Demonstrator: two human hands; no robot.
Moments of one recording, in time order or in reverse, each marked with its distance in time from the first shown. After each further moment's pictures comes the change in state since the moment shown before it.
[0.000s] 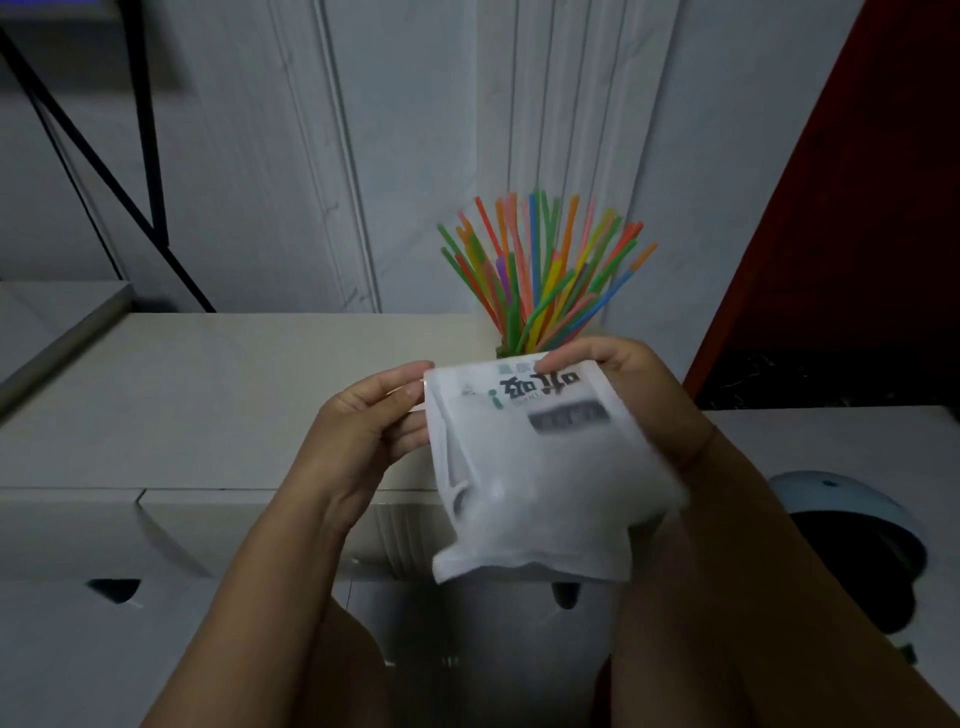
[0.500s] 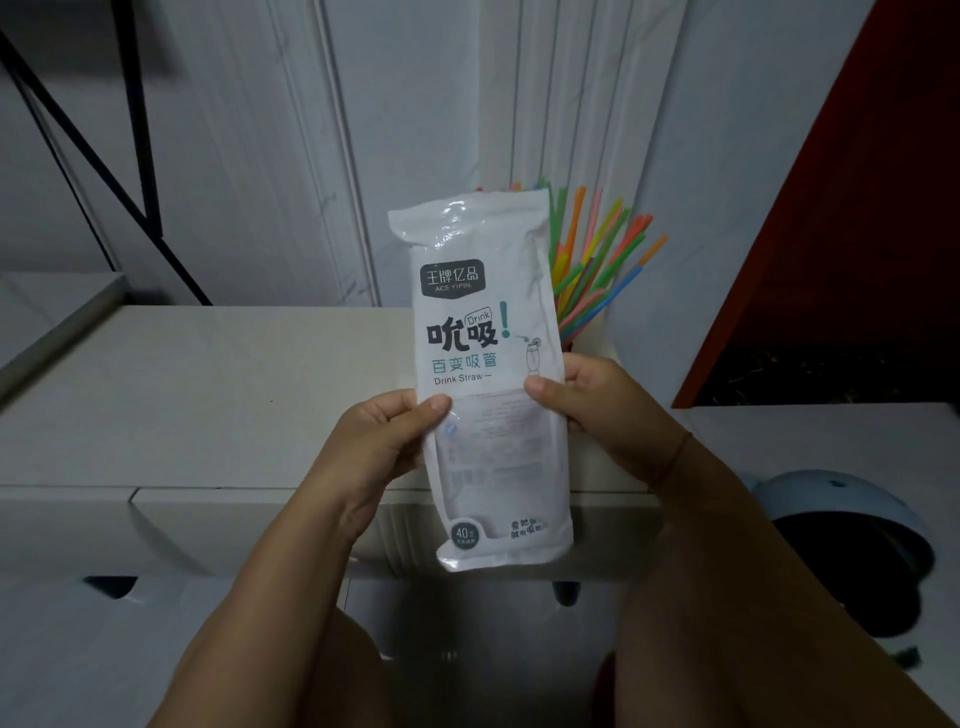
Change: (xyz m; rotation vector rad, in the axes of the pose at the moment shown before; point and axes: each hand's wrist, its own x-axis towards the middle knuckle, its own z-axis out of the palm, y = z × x) left_hand 0.007 -0.015 -0.001 0.197 -0.040 -0.094; right_hand 0.014 0.027 0.006 -0.209 -0.035 0.111
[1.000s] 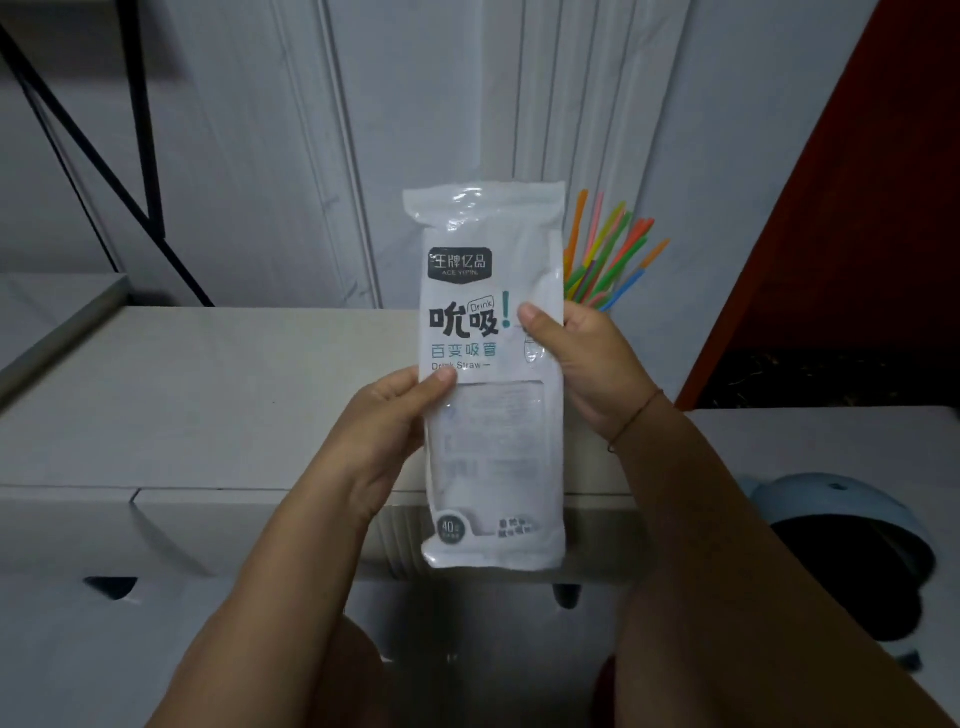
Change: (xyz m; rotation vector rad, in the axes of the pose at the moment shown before) left_hand 0.010 0.013 0.009 -0.094 -0.016 -0.022; right_hand 0.035 -0.021 0.015 0.254 0.169 -0.151
